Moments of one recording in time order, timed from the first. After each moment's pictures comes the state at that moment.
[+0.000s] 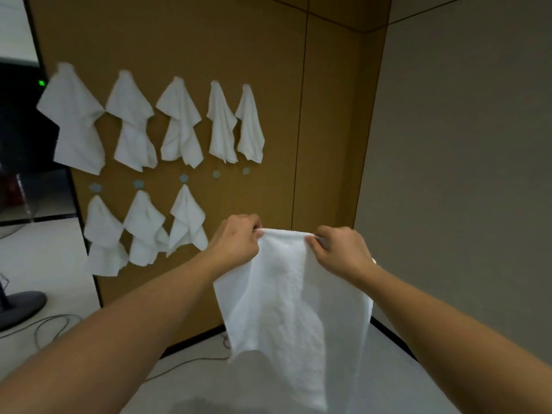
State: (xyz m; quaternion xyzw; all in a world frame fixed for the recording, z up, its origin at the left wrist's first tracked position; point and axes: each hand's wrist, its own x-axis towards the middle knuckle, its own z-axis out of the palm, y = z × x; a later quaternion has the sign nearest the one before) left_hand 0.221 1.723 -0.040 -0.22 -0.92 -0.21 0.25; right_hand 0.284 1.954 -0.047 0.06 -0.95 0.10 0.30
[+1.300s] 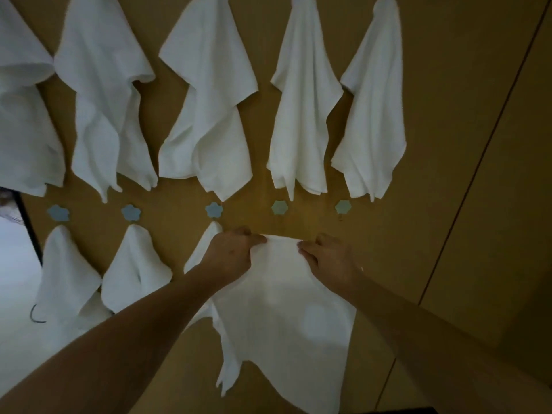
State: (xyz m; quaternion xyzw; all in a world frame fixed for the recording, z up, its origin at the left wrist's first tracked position) left_hand -0.471 1.615 -0.107 -0.07 -0.96 -0.07 0.27; right_hand -0.530 1.850 -0.111 0.37 -0.84 0.15 0.36
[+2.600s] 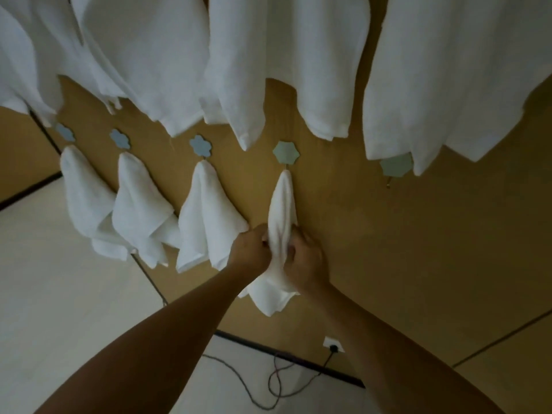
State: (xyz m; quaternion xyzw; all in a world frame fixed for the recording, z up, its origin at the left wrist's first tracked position) left_hand -0.603 1.688 -0.247 0.28 -0.91 -0.25 0.16; right_hand -0.672 1.806 -0.273 0.38 -0.85 0.37 0.04
